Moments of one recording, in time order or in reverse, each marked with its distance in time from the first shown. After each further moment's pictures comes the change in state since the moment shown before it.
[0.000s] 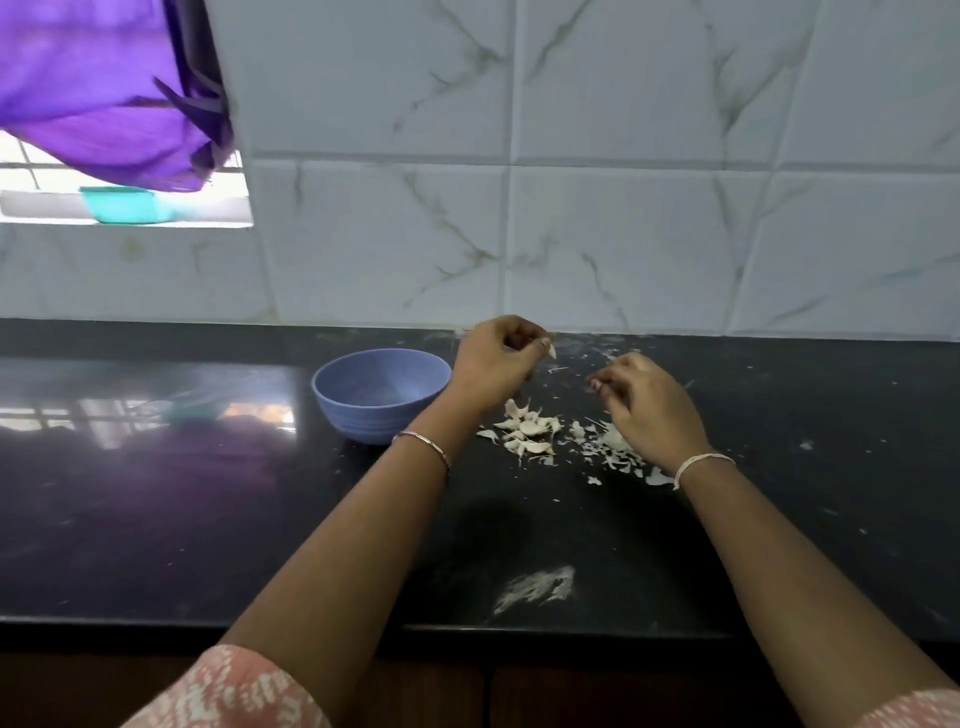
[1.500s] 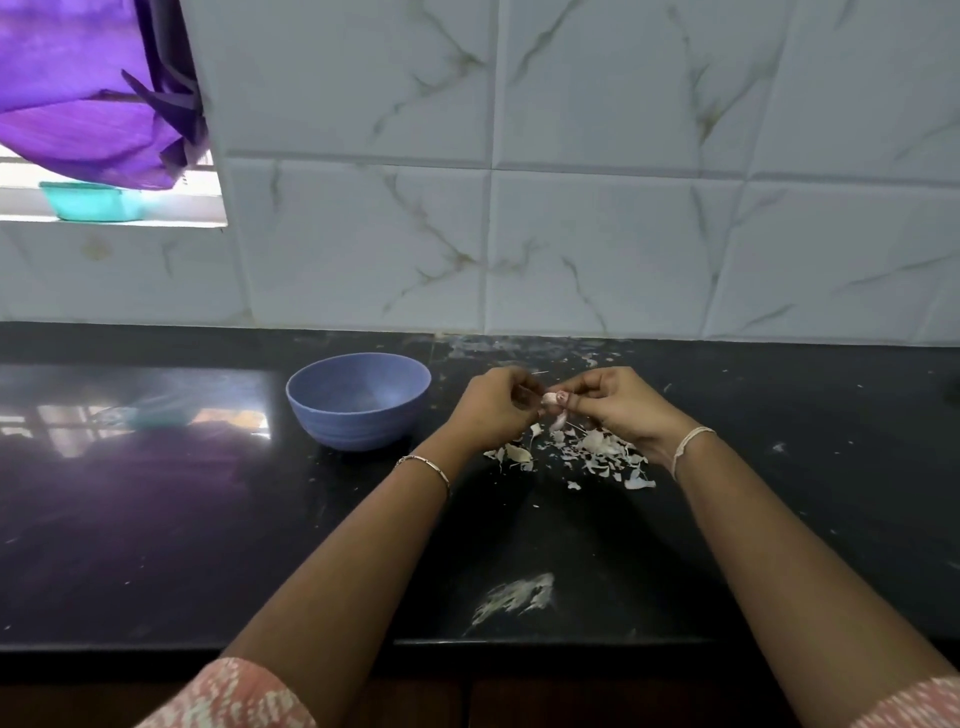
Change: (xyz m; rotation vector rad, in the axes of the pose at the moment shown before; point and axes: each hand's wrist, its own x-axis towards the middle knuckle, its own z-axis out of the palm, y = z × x) left_hand 0.003 -0.035 0.031 0.308 -0.235 0.027; right_hand 0.010 -0.014 -0.015 0.823 -0.341 0.383
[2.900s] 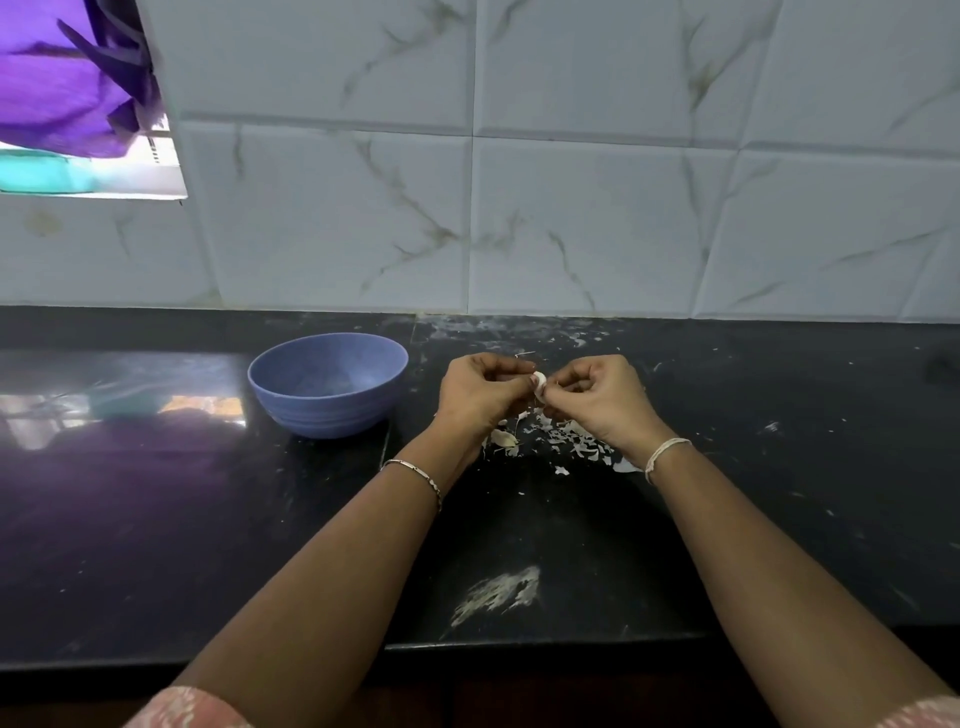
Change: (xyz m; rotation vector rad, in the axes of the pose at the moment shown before) left_hand -0.006 0.000 0.024 -0.769 0.178 -0.230; right_hand -0.002 0.021 0.014 -0.192 0.259 -0.116
